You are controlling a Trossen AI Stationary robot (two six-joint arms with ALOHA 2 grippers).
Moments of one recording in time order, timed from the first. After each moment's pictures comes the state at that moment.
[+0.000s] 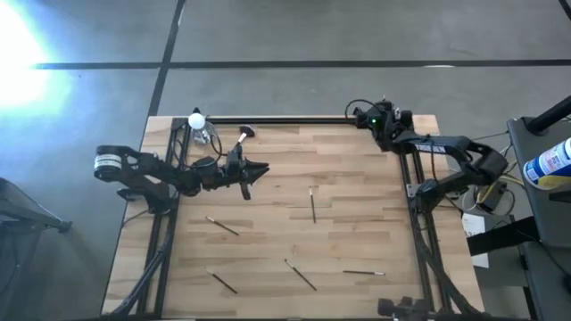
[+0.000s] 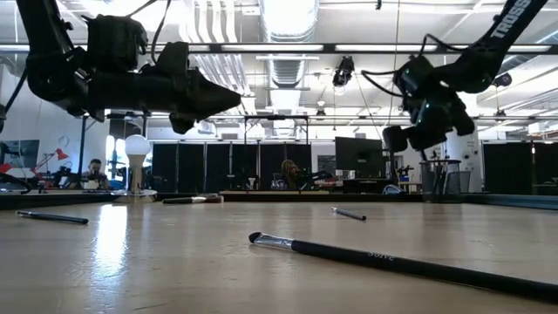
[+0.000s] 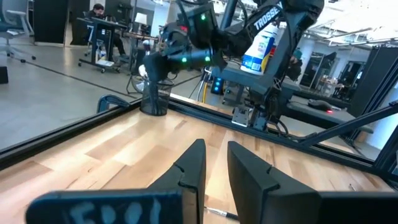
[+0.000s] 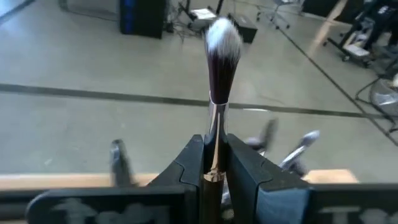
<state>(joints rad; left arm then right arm) 0.21 1.44 0.27 1.26 -0.03 -0.24 -0.83 1.40 0.57 0.27 0.87 0.25</state>
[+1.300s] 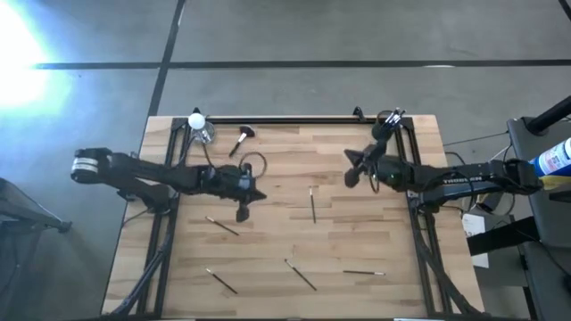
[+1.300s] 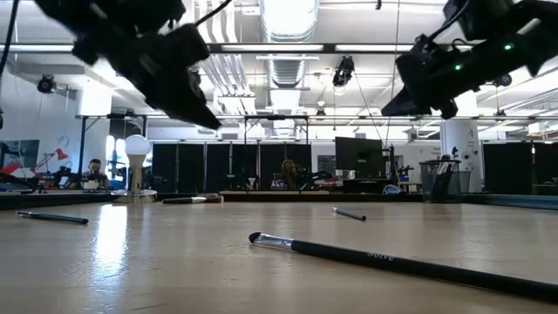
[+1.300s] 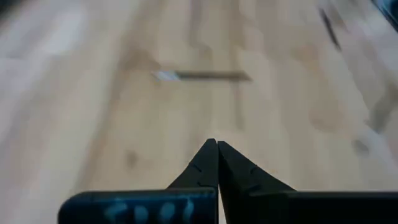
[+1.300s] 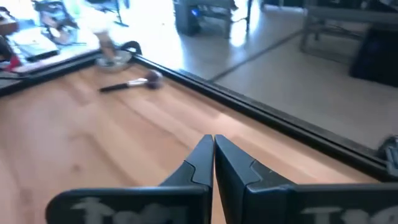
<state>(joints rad) 0.02 1.21 0.59 0.06 0.03 -0.05 -0.13 0.93 0.33 0.27 0.59 0.29</state>
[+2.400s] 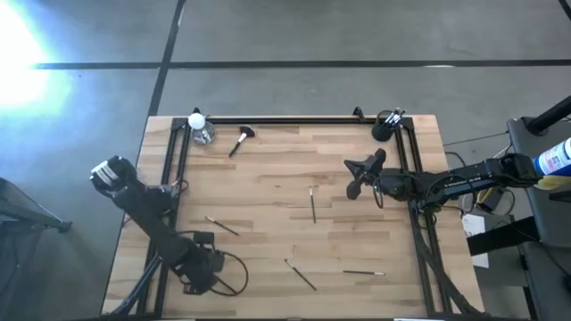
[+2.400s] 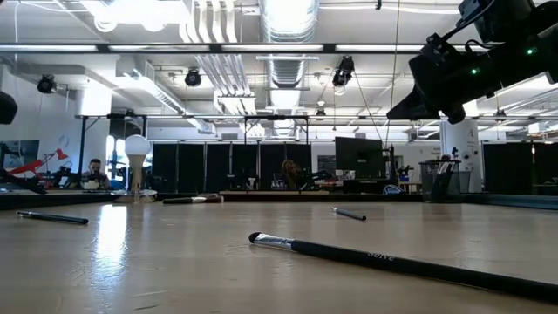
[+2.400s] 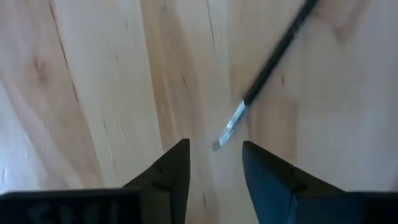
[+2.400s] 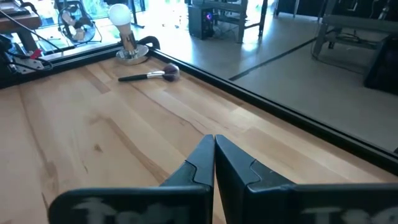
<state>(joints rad) -0.85 1.54 0.90 -0.78 0.02 -0.78 0.02 0.93 0.26 0.35 0.68 0.28</state>
